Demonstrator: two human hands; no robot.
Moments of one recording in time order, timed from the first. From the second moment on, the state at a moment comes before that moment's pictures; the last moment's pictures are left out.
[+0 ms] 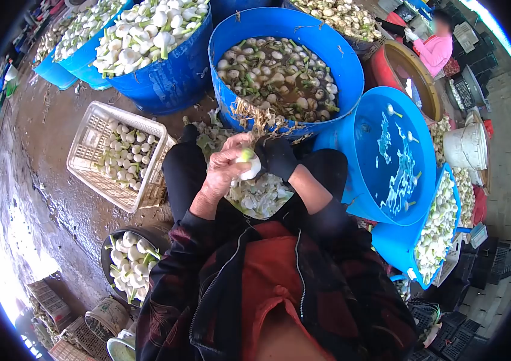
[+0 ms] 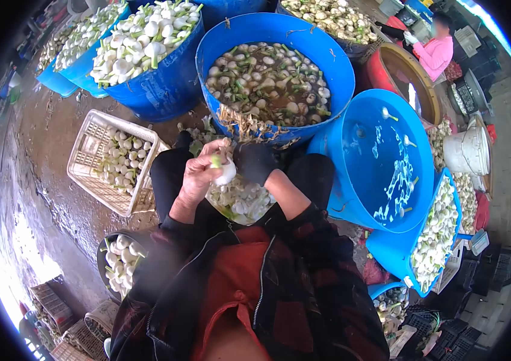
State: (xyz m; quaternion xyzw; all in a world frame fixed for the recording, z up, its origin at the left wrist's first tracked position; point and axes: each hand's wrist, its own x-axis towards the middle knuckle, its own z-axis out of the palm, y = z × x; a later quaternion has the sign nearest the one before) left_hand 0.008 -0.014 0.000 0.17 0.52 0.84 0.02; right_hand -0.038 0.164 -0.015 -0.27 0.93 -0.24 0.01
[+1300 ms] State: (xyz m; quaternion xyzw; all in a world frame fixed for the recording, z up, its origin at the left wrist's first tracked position) left_hand -0.006 -0.022 0.013 0.13 0.30 0.94 0.07; right_hand -0.024 0.162 0.016 -0.34 0.86 -0.38 -0.01
